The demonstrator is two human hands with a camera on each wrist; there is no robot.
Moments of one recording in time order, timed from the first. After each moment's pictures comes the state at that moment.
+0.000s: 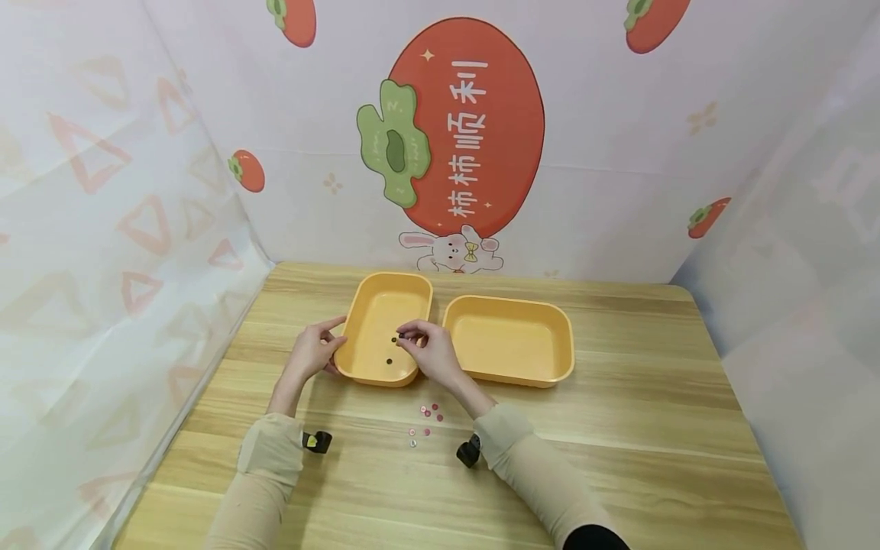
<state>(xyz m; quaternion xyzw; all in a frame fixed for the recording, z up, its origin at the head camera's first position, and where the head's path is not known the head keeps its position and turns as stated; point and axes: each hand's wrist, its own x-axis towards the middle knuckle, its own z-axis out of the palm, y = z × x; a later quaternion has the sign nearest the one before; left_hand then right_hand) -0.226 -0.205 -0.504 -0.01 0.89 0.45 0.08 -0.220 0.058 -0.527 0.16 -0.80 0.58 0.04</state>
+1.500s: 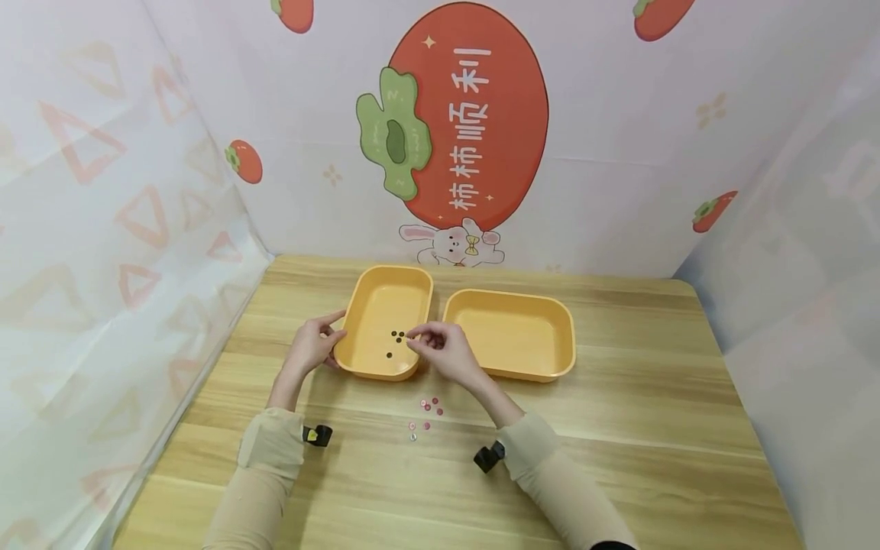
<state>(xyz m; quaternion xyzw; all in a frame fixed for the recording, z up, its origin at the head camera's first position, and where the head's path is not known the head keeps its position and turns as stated) -0.228 -0.204 -0.506 -0.02 0.89 0.45 0.08 -0.203 0.094 -0.508 0.18 -0.78 0.60 -0.05</state>
